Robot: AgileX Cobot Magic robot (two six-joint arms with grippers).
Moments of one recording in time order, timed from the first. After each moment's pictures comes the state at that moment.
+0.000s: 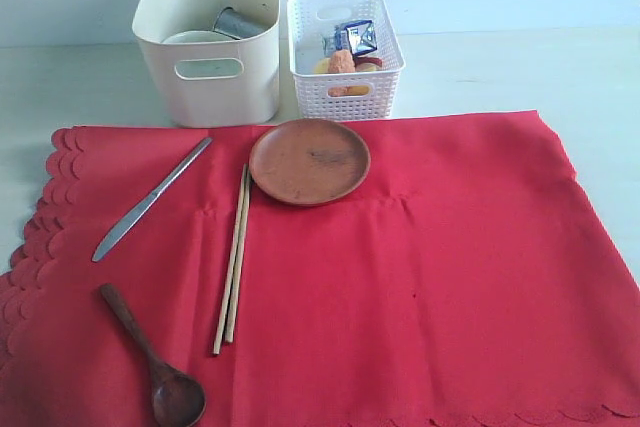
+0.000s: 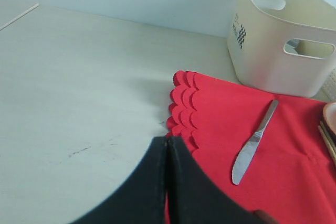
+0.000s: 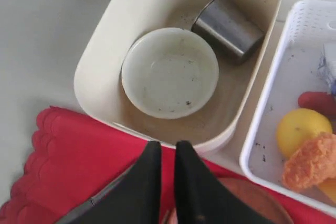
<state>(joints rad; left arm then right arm) 0.01 0.01 0.00 0.12 0.37 -0.26 0.56 2.22 -2.27 0.15 0.99 0.20</state>
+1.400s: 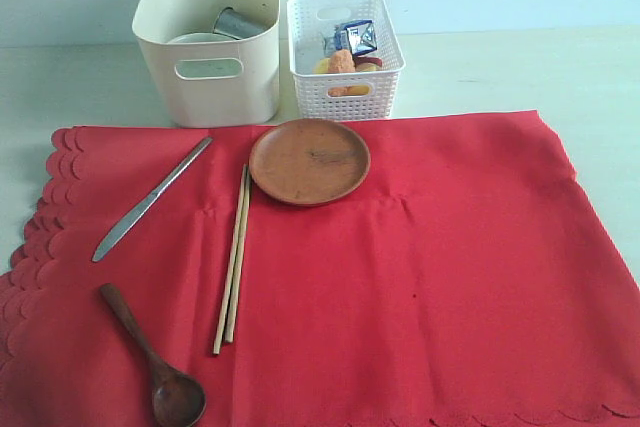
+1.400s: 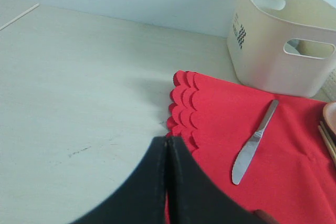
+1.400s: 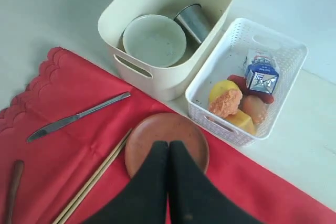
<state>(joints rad) 0.01 0.01 0.00 0.12 0.37 -0.26 0.56 1.52 -1.64 0.08 0.96 -0.04</state>
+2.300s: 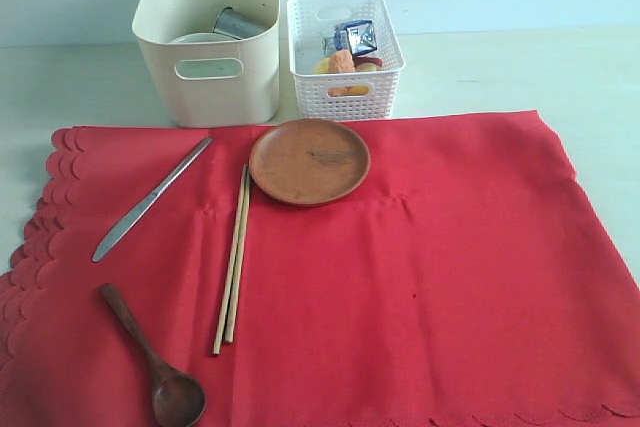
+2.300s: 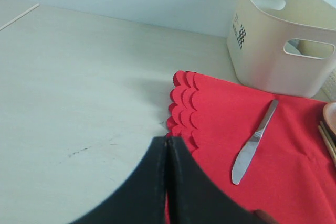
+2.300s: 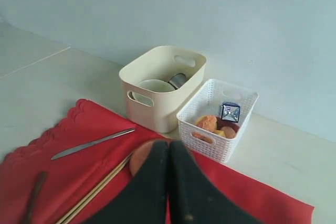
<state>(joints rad) 0.01 0.01 0.00 0.12 0.37 -0.26 0.56 0.54 -0.88 0.08 0.71 -0.06</state>
